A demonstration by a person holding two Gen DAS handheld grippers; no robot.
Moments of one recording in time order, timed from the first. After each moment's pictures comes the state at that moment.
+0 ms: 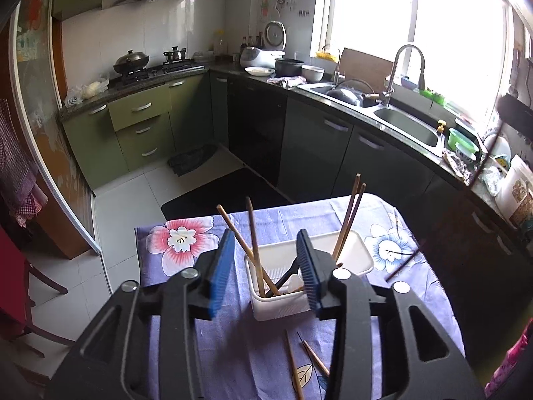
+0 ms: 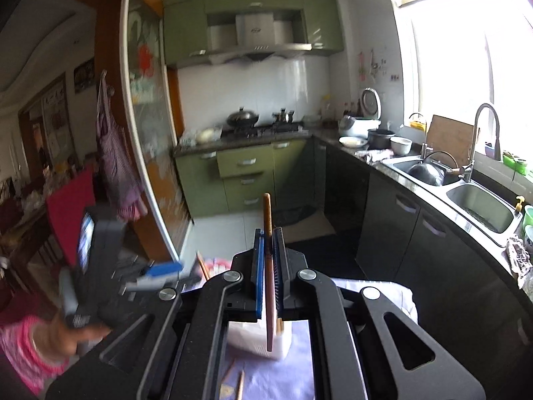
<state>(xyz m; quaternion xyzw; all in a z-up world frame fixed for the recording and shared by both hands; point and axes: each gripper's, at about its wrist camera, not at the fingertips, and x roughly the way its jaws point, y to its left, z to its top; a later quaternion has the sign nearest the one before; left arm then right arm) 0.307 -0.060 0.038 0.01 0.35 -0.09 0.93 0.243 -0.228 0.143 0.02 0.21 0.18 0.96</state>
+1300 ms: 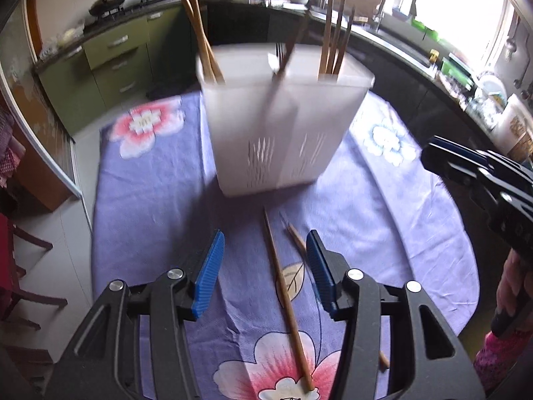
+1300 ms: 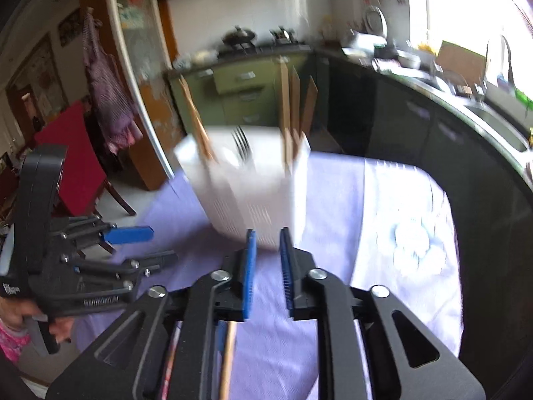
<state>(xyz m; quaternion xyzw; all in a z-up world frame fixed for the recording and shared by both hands) 0.251 -0.083 -0.109 0.02 0.50 -0.12 0.86 0.218 -0.223 -0.086 0.00 0.39 0.17 0.90</state>
